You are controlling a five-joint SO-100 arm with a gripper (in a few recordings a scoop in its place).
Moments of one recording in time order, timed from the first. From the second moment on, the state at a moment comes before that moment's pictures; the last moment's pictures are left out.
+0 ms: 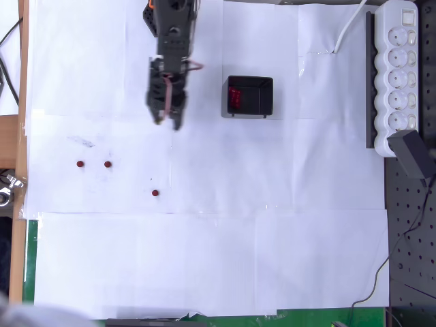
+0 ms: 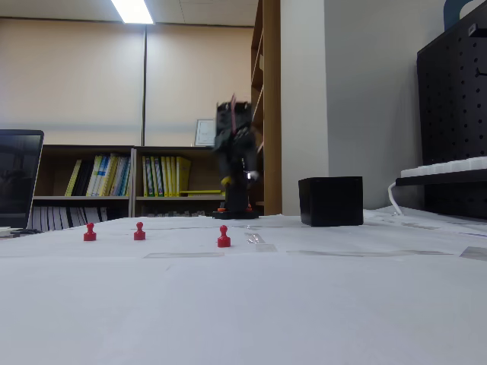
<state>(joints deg) 12.3 65.8 41.8 25.8 -100.5</state>
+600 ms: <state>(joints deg) 20.0 98.3 54.6 -3.0 -97.7</state>
